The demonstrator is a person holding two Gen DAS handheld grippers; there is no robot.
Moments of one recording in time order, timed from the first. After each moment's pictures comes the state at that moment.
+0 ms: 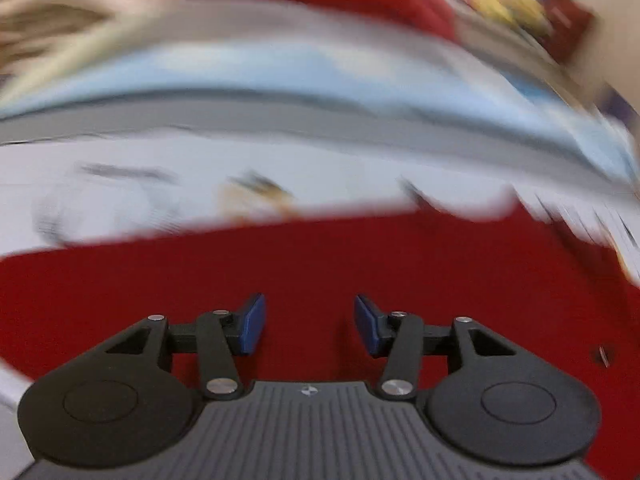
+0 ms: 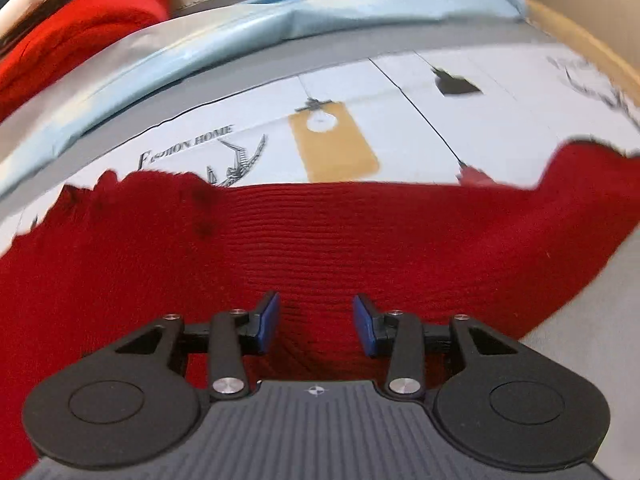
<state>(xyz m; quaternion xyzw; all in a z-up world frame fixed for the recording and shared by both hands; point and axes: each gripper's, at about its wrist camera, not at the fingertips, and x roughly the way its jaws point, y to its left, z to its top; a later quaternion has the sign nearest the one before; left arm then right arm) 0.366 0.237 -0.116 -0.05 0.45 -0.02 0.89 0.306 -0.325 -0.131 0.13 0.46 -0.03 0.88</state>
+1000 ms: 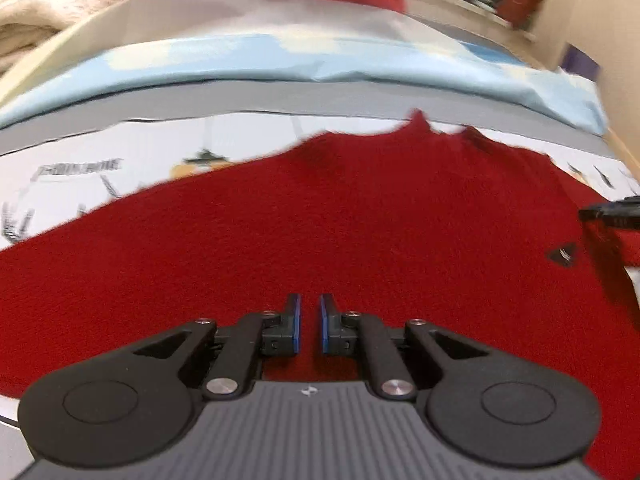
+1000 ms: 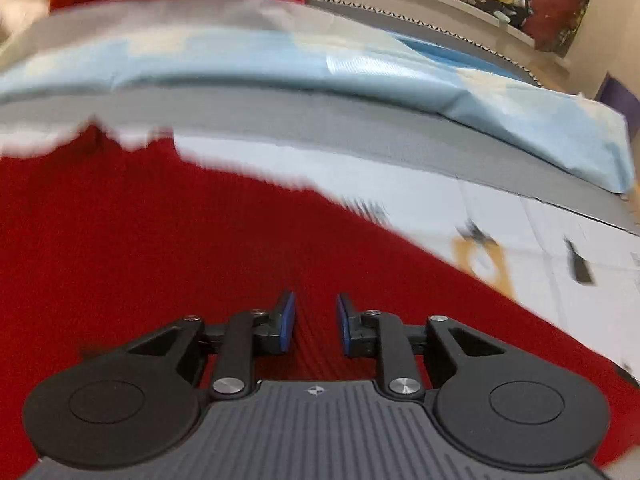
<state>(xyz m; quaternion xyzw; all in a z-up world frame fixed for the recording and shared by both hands) 0.328 0.223 -0.136 -0.01 0.45 -0.07 0.89 0.394 -0.197 -0.133 -0.11 0.43 0.04 0.89</state>
